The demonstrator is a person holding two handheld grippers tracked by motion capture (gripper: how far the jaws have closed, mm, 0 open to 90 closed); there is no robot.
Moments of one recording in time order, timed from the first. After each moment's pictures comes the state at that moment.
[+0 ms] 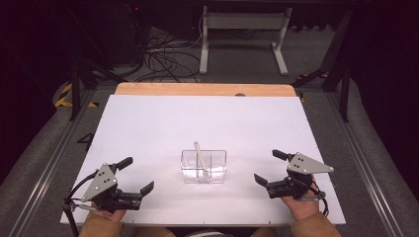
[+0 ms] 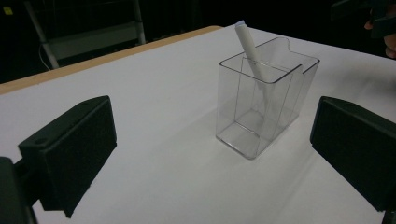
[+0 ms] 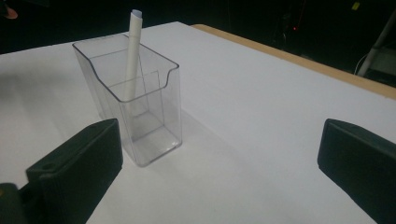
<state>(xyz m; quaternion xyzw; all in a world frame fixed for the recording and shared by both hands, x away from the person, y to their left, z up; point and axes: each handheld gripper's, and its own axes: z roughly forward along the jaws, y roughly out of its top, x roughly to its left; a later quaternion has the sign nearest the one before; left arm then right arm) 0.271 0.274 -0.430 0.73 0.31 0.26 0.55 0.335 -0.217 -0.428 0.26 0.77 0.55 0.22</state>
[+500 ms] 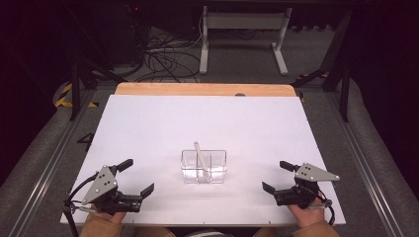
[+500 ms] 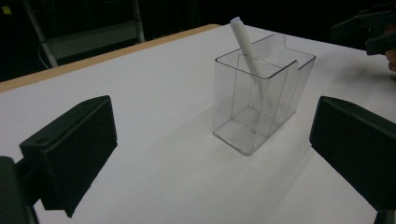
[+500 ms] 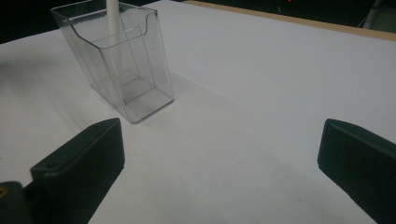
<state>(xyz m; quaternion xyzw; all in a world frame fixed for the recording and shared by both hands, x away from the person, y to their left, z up) 0.266 0.274 -0.433 0.73 0.31 0.26 0.54 0.328 -0.242 -0.460 0.30 0.77 0.53 0.19</state>
